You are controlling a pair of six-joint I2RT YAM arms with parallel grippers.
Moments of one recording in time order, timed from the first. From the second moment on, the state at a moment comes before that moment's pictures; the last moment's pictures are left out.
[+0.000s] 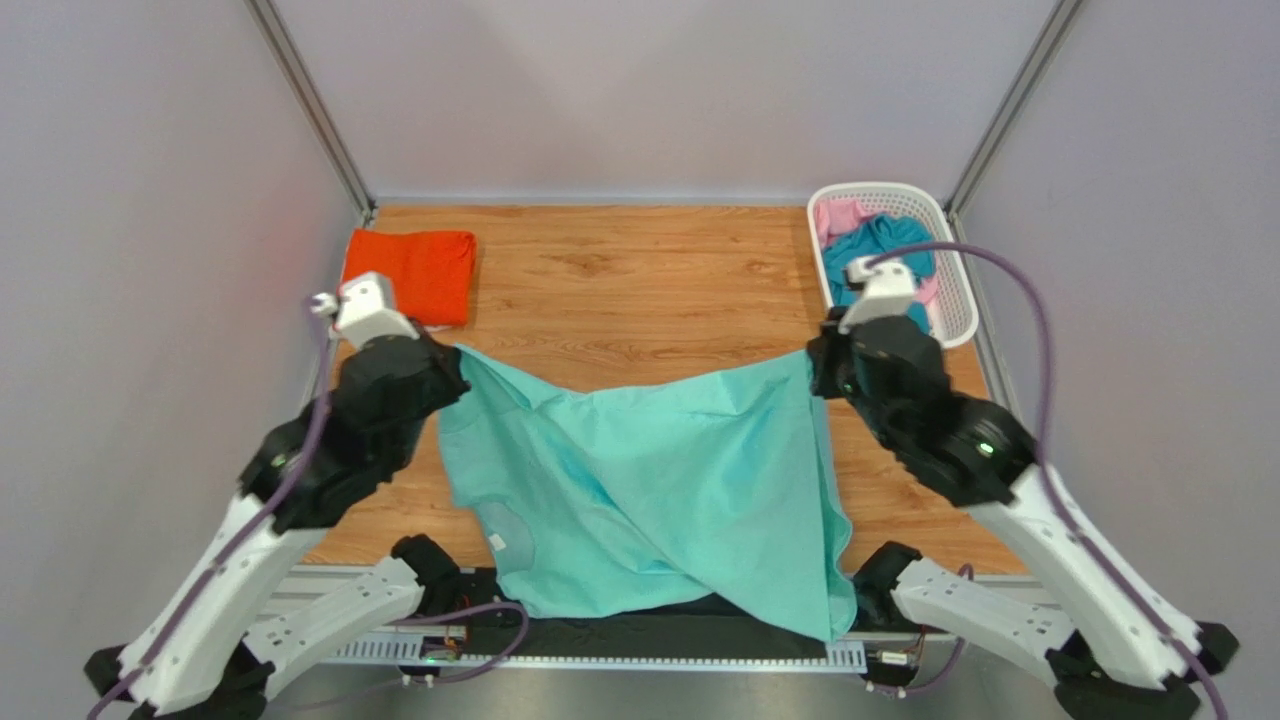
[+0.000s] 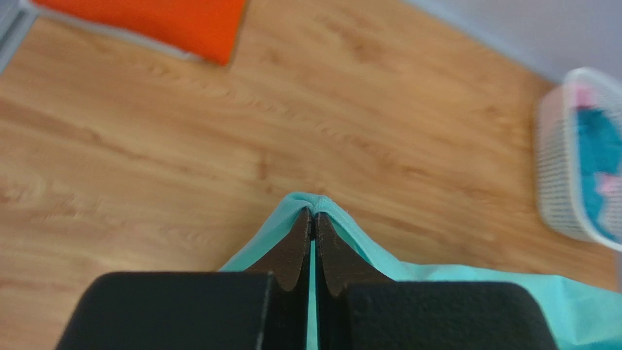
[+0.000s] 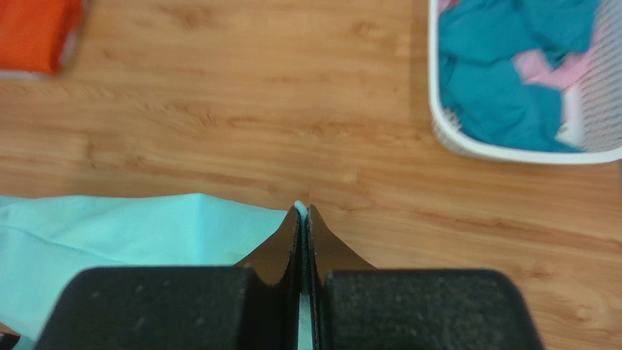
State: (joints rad) left arm -0.71 0.71 1.21 -0.90 -0.66 -0.72; right arm 0.76 0.81 1.21 -0.78 0.51 0.34
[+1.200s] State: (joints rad) left arm -0.42 1.26 0.83 -0.62 -0.42 -0.75; right arm 0.33 1.45 0.85 -0.46 -0.02 0.40
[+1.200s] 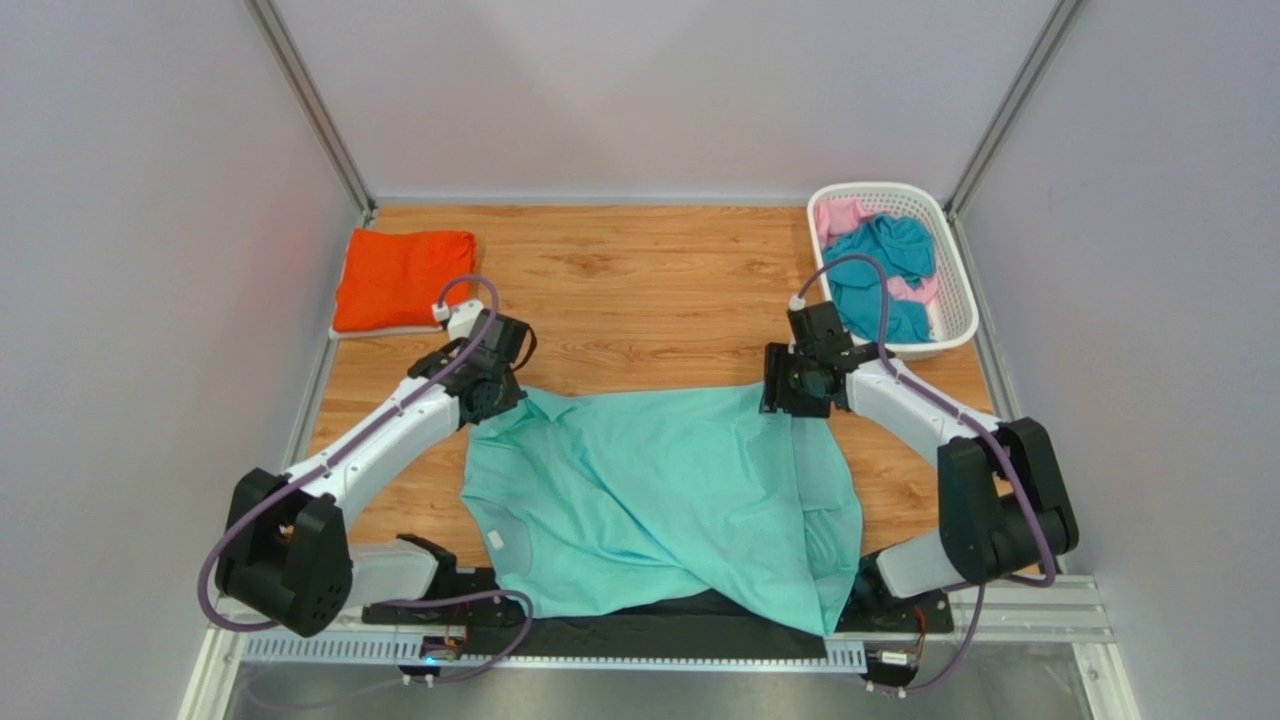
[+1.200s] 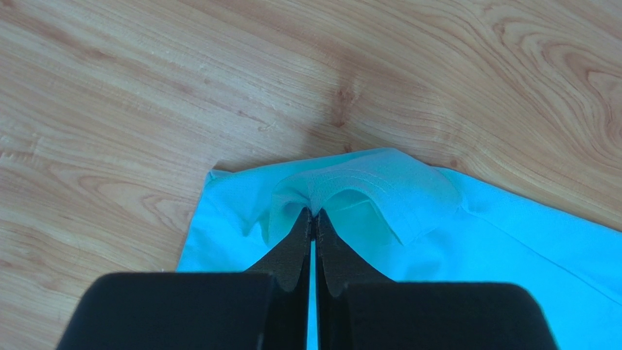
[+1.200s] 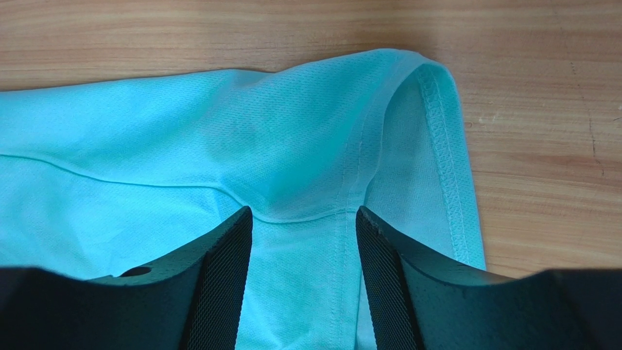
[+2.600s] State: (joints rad) left arm -0.43 1.19 0.71 -0.26 -0.10 -0.67; right arm 0.31 1.28 0.80 -0.46 -0.06 0.42
